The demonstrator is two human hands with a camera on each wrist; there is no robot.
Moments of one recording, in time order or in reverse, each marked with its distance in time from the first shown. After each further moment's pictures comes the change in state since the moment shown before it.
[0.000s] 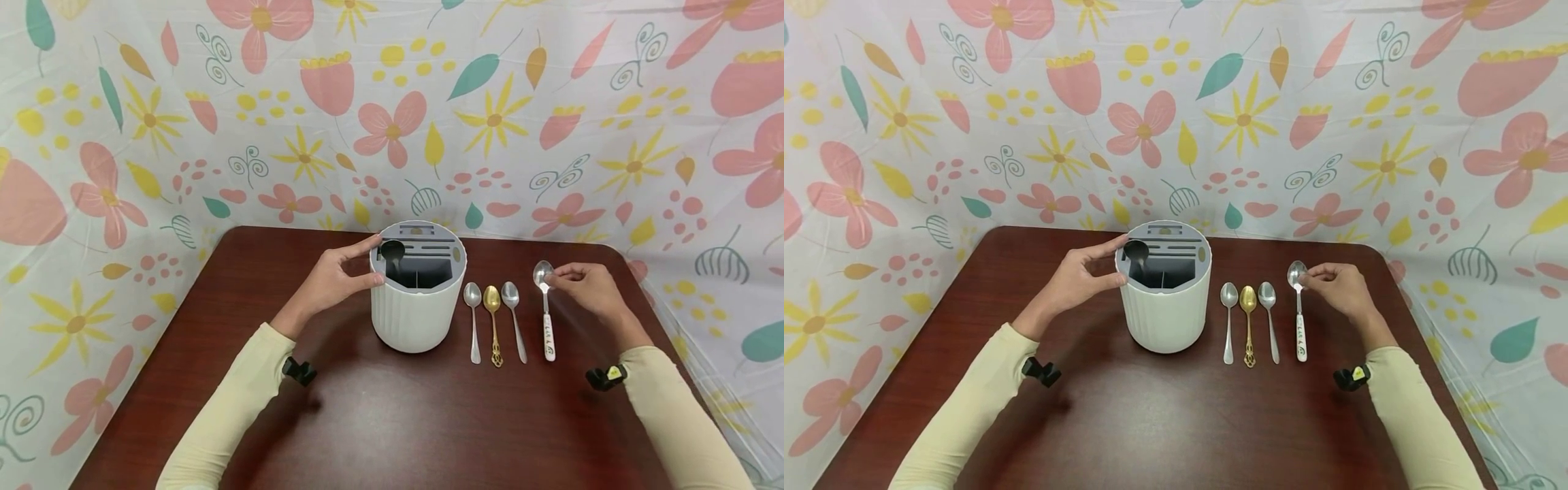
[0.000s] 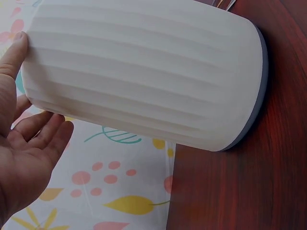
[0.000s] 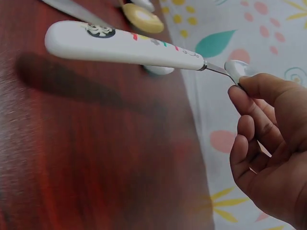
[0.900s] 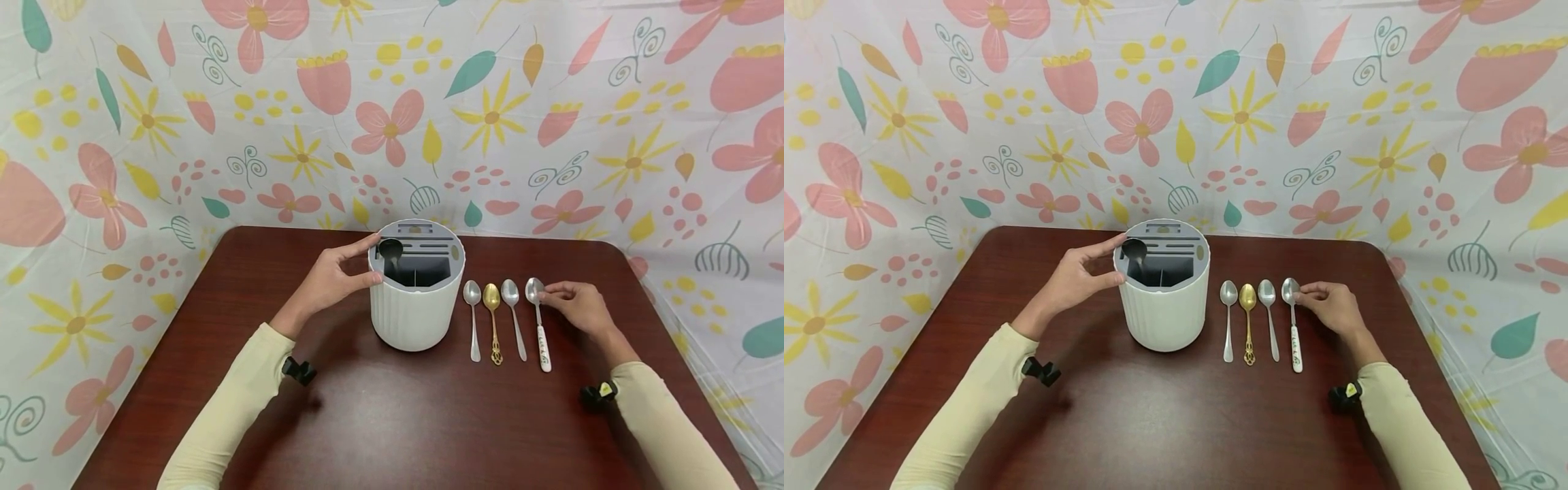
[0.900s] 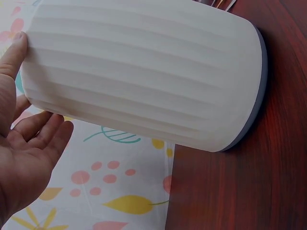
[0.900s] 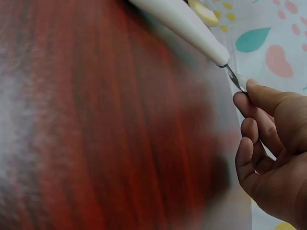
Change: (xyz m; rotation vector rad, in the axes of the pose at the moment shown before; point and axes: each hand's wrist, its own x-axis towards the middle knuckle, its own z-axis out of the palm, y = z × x) left_hand -0.001 0.001 0.000 -0.018 0.005 0.042; right_hand -0.017 0.032 0.034 -0.063 0.018 0.000
